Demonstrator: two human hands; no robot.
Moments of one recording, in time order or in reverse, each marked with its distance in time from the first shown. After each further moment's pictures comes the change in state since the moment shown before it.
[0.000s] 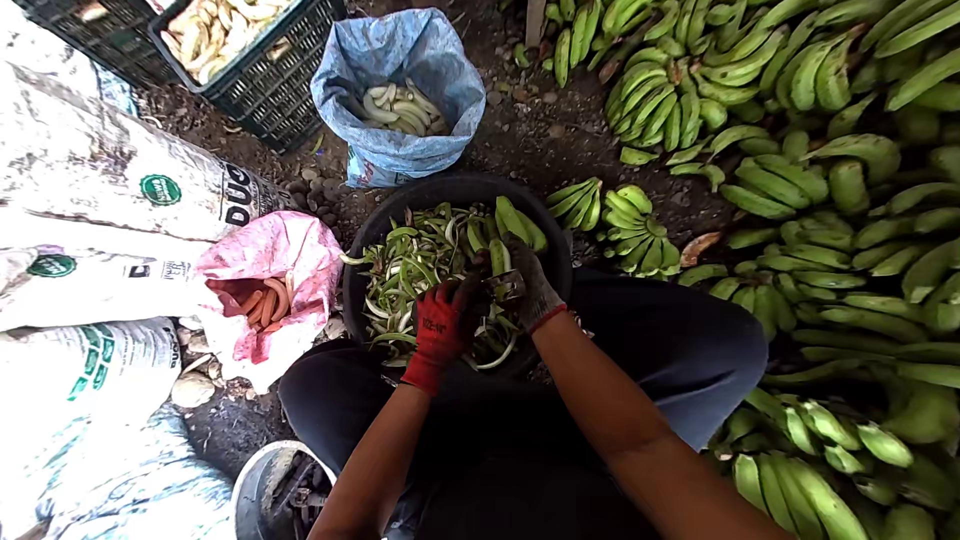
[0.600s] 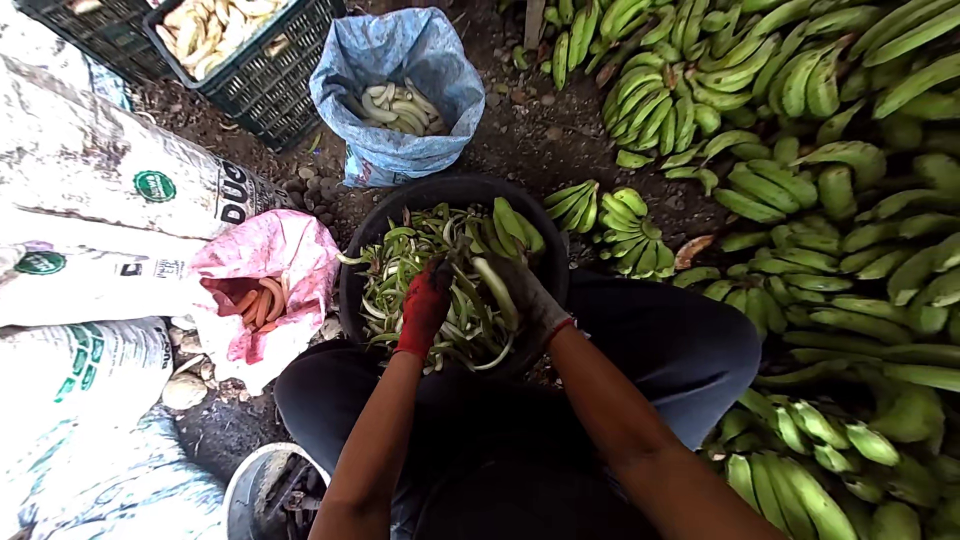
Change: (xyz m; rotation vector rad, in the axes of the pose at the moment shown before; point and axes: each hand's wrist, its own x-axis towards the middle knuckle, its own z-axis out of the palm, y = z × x) left_hand 0.035 -0.019 -0.013 -0.326 -0.246 -0.528; right_hand 0.013 0.010 -0.026 -0.556 -0.192 -0.115
